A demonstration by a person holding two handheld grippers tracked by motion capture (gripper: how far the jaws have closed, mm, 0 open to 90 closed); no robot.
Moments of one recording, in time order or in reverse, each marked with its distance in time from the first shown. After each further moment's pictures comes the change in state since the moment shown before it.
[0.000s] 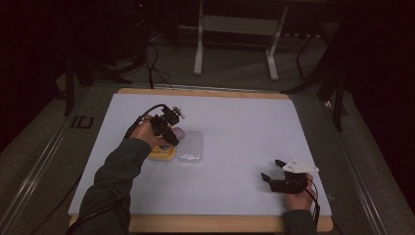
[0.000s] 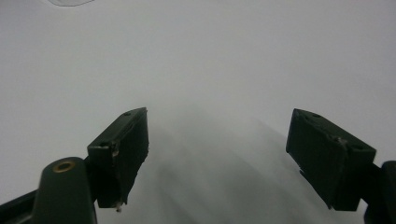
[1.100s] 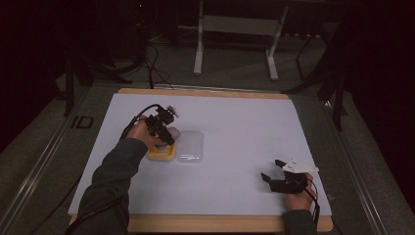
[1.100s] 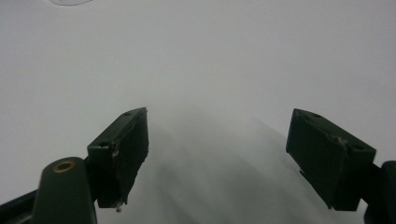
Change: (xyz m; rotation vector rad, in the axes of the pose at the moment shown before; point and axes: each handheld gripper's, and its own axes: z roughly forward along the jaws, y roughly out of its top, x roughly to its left) left arm 0.016 -0.010 0.006 0.007 -0.008 -0.063; right arm 0.000 0.000 0.000 0.002 0.001 0.000
